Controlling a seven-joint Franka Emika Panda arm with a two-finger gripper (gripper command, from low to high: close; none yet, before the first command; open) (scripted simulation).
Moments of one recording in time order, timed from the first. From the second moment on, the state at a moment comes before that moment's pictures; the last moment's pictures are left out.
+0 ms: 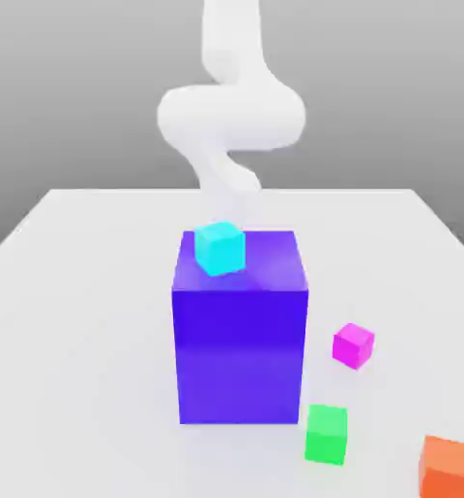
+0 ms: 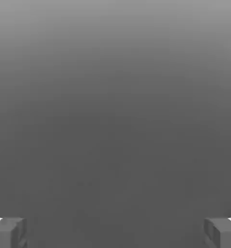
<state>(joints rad) 0.04 -0.74 0.01 -2.37 0.02 2.35 0.78</state>
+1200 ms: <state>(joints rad) 0.64 0.18 0.04 -2.96 -0.07 3.14 0.73</state>
